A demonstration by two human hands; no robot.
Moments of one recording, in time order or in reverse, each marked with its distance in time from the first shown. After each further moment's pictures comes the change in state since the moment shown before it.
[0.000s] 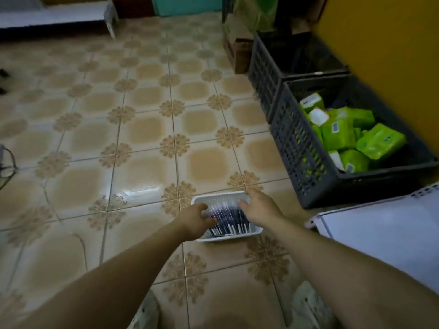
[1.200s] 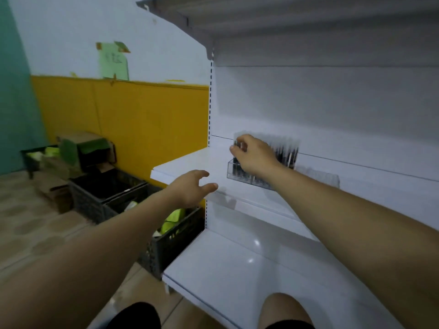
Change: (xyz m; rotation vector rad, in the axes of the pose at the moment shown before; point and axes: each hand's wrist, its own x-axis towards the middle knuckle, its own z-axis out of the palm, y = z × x) left_hand -0.382 0.348 0.016 0.277 0.188 1.151; right_hand -0.535 0.050 -0.285 0.050 1.191 0.161
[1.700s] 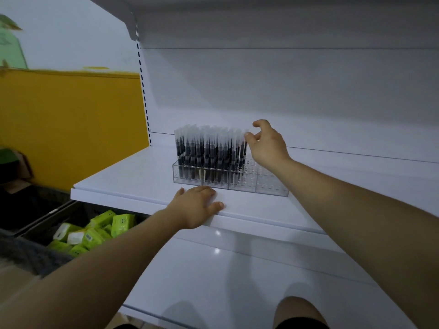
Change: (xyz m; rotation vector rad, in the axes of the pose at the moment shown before) left_hand 0.070 0.057 0.098 0.304 -0.239 0.377; right_hand 0.011 0.120 -0.067 0.010 0.335 0.249
